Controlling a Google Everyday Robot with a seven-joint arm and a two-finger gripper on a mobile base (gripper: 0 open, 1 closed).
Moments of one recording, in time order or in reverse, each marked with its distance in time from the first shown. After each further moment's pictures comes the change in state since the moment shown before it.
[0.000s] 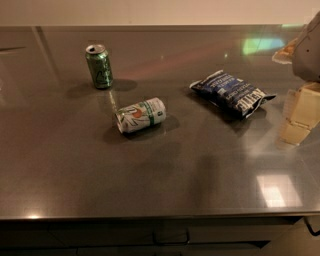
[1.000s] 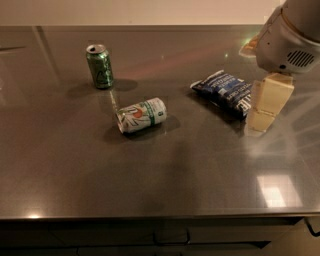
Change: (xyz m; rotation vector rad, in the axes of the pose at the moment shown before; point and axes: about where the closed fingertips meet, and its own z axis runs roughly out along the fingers) arm -0.050 -0.016 0.021 -0.029 -0.067 -0.095
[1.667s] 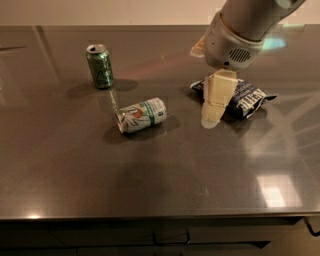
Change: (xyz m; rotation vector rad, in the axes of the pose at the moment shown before) arm -0.076 -0.019 0.045 -0.065 -0.092 -0.162
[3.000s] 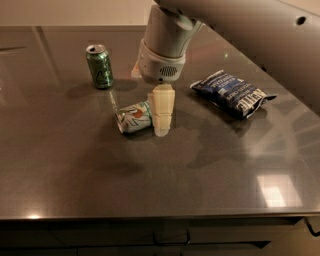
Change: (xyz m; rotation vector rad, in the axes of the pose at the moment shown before) arm -0.089 -0.006 0.093 -0.169 -0.004 -0.264
